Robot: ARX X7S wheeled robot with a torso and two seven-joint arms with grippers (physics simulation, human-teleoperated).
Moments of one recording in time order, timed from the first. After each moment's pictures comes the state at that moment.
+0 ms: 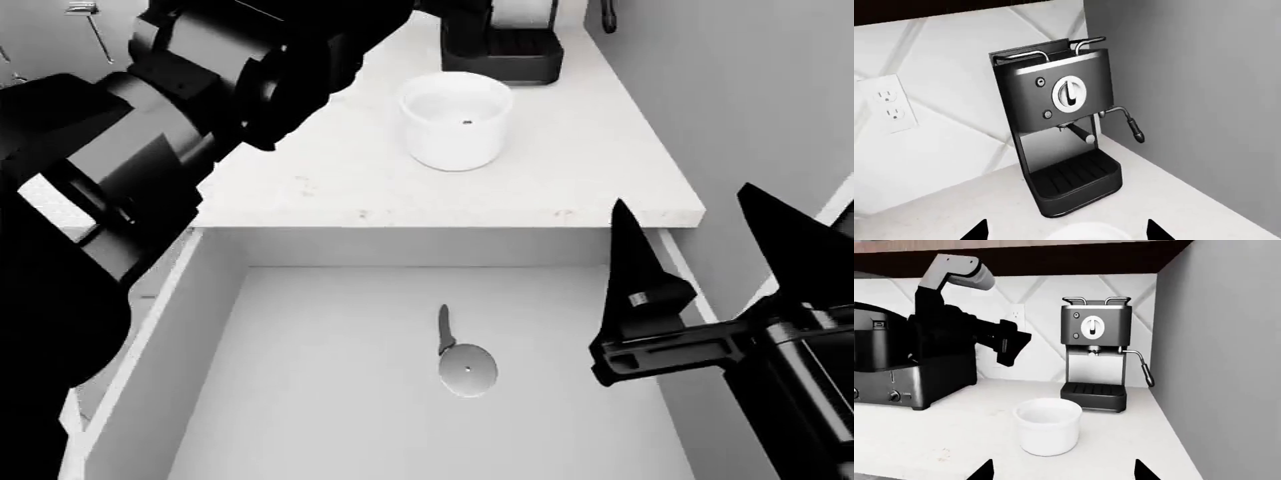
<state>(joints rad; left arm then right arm) -1.85 -0.05 1.58 -1.00 -1.51 -0.19 -0.08 0.62 0.58 0.43 -1.04 1.83 1.23 1.02</state>
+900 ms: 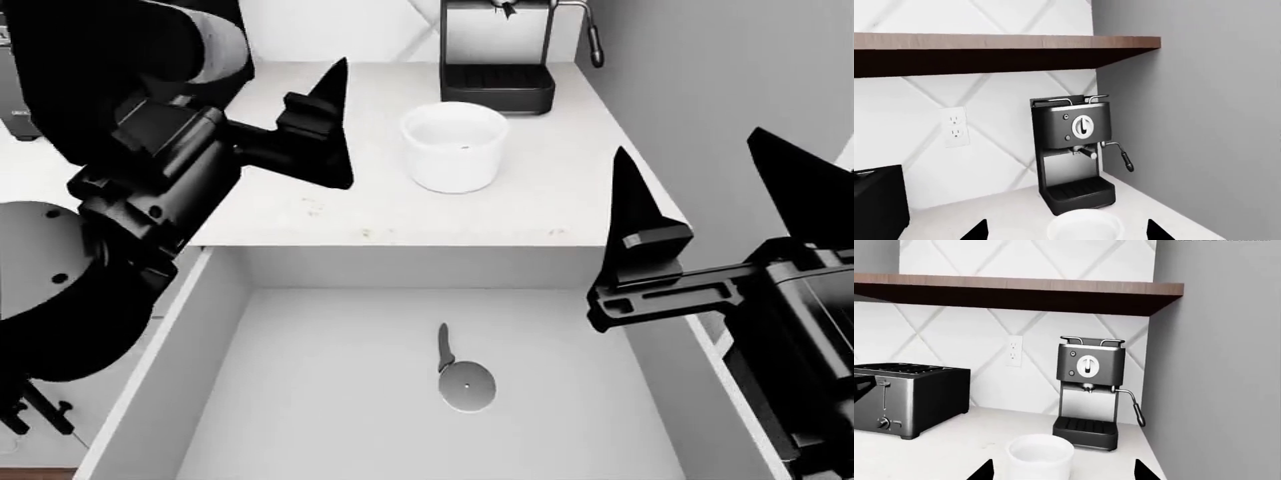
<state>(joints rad) -1.68 -0.98 1.51 0.48 -1.47 0.03 -0.70 0.81 0.59 0.29 -0.96 1.82 1.26 1.11</state>
